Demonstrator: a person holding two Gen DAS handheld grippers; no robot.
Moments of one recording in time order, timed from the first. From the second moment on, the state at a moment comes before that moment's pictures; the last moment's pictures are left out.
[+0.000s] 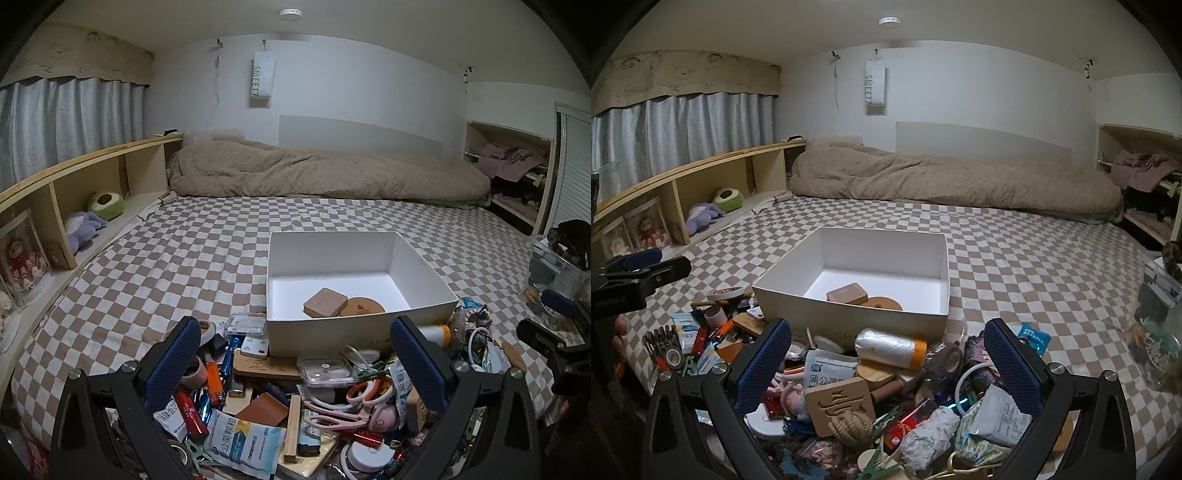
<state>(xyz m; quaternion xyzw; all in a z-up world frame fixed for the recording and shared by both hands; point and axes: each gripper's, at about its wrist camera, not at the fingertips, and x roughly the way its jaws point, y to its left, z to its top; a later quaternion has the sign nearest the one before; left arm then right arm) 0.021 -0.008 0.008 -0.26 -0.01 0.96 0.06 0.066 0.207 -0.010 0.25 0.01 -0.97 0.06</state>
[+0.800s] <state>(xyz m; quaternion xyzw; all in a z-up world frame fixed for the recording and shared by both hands) 0.012 -0.007 -0.028 -0.27 -0.03 0.96 0.12 0.052 0.203 -0.062 0.26 -0.02 -0.96 0.10</state>
